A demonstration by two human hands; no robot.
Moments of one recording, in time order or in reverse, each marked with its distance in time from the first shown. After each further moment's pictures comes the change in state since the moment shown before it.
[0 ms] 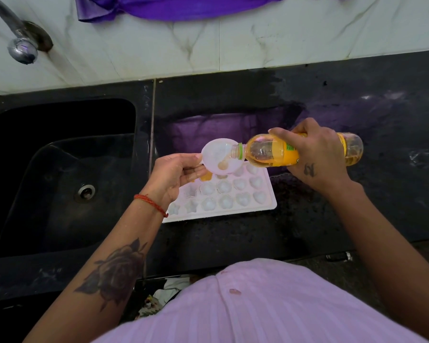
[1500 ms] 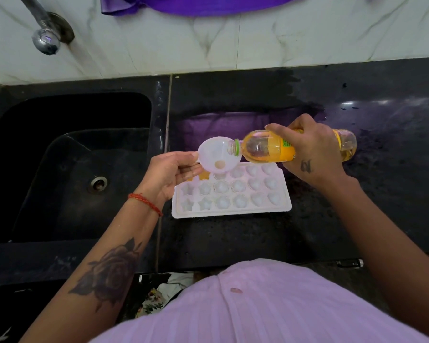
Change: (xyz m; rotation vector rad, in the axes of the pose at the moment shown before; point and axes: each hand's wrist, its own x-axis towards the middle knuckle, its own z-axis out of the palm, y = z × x) left_hand 0.000 0.007 -0.035 -0.034 0.052 -0.006; right_hand 0.022 -0.026 0.013 0.047 0.017 -0.074
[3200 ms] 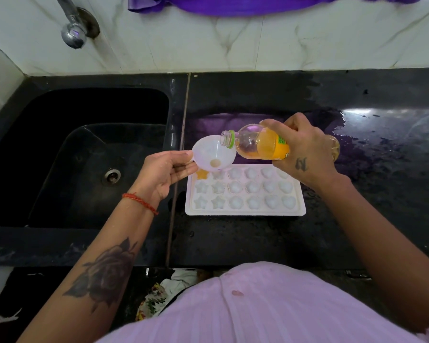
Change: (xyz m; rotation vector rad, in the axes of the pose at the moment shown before) left_hand -0.003 0.006 -0.034 -0.013 0.114 0.036; right_hand 0.021 -0.031 0.014 0.113 0.013 -0.035
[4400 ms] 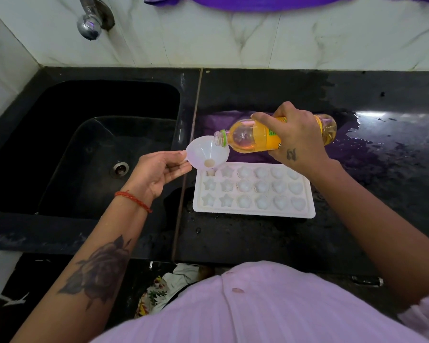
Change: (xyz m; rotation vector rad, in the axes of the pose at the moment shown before) left_hand 0.011 -0.004 -0.034 -0.053 0.008 -0.019; right_hand 0.031 -0.020 0.009 -0.106 -0.008 -0.165
